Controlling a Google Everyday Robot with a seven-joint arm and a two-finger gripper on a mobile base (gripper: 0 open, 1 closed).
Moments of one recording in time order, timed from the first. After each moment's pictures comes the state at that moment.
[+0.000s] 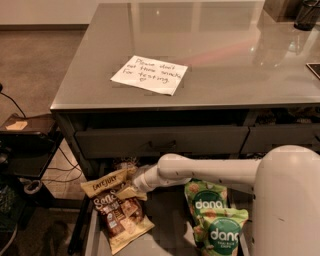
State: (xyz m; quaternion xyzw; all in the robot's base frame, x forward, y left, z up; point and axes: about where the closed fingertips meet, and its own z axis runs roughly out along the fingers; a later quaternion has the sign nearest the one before) arm 0.554 0.146 0.447 -0.53 0.72 0.31 0.30
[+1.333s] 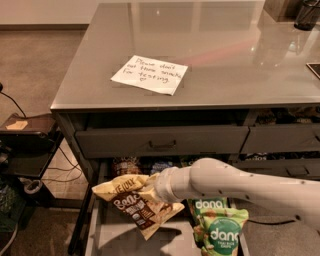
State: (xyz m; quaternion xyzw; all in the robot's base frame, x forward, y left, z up) arm 0.466 0.054 0.594 -0.51 0.75 0.25 0.33
